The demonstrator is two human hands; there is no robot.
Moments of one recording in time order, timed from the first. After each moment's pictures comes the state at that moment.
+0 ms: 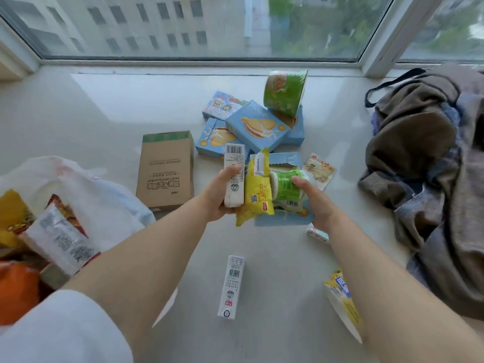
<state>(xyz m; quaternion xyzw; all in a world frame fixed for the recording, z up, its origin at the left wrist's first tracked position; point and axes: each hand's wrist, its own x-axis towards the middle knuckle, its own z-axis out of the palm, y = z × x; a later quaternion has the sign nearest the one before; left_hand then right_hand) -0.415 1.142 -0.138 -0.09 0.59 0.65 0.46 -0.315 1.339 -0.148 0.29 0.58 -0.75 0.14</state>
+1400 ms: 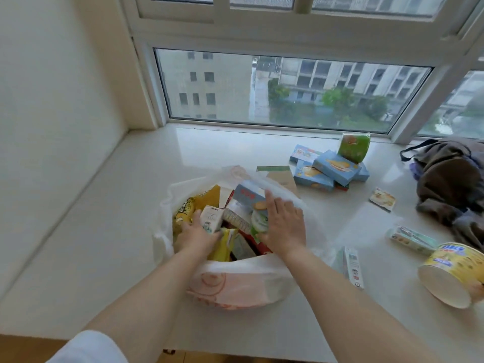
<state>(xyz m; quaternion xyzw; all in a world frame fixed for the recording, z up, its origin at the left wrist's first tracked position) -0.362 0.702 -0.082 -0.05 0.96 0.22 0.17 -0.301 0.885 -0.054 0.11 0.99 -0.01 -0.07</state>
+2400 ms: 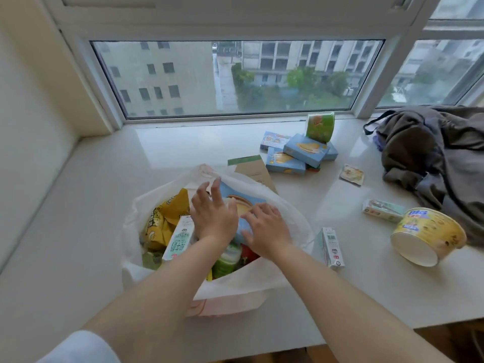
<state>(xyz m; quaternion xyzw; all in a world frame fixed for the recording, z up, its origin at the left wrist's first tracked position) -0.362 0.801 -0.058 0.13 0.96 0.24 -0.05 -0.291 0.907 -0.072 0.04 1.00 -0.08 -0.02</state>
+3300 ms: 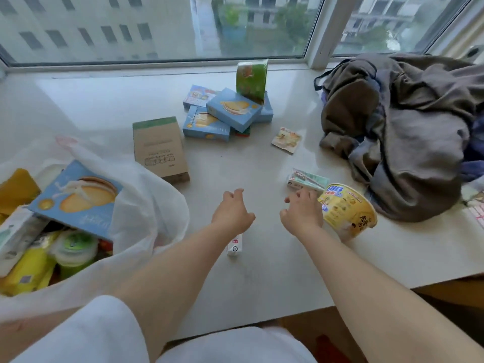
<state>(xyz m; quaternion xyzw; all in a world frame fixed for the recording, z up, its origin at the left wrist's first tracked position) -0.256 1.087 -0.137 0.20 0.91 0.20 0.31 -0.171 1.222 -0.131 0.35 0.92 -0.09 0.13</state>
